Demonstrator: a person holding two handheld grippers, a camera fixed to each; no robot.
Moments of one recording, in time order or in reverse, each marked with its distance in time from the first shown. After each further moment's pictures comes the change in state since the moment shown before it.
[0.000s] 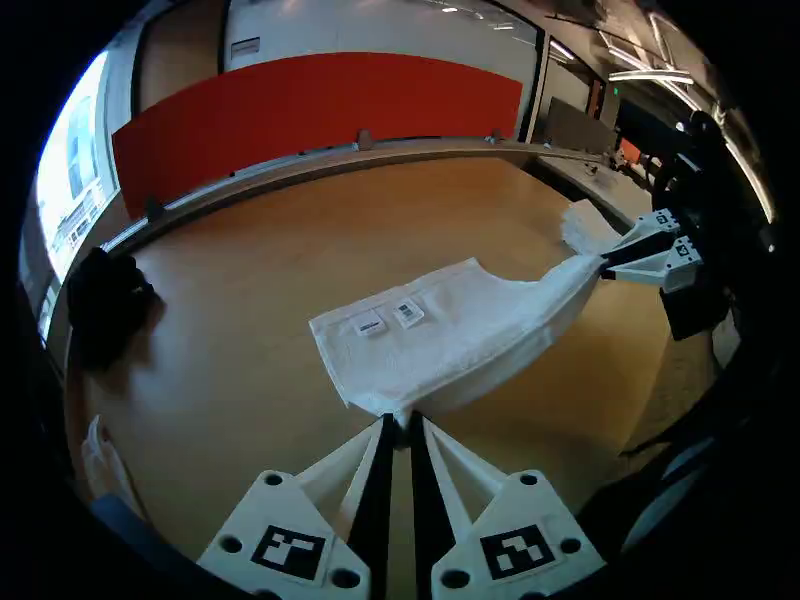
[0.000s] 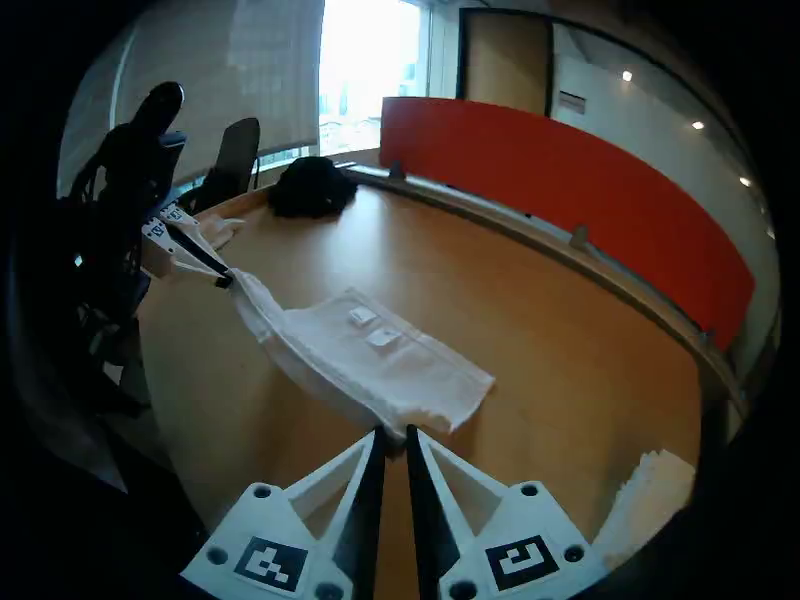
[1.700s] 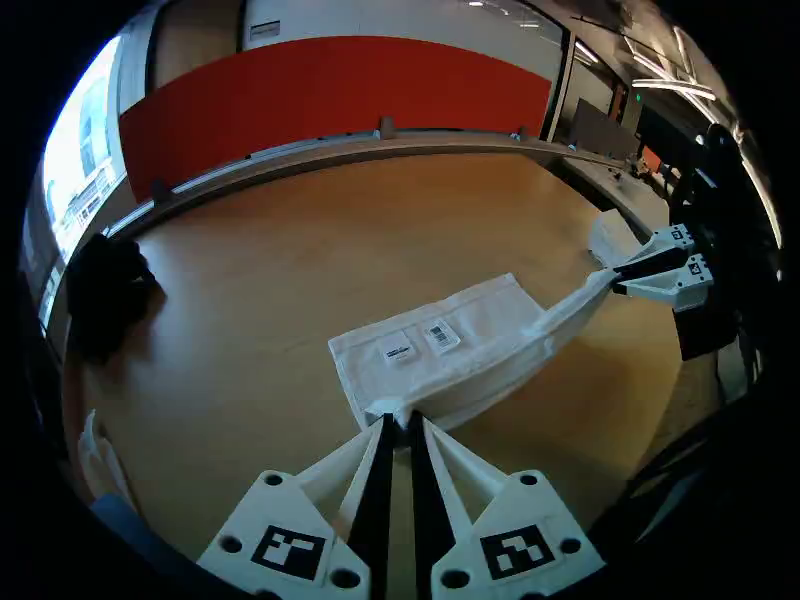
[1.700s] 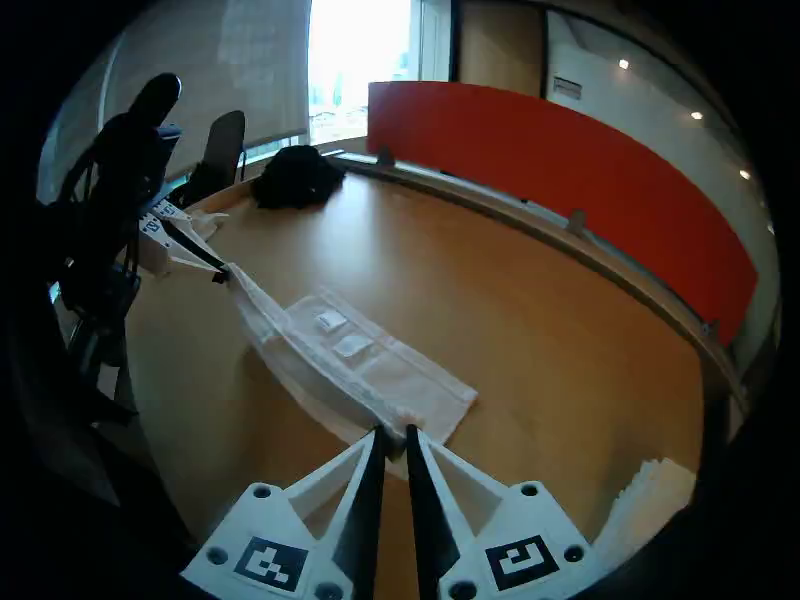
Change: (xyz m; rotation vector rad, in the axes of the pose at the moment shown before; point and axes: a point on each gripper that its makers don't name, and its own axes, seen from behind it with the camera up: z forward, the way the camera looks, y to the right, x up) left arm 0.016 -0.018 0.037 0.044 -0.044 -0.059; right arm -0.001 0.028 0.030 -0.010 -0.049 0.024
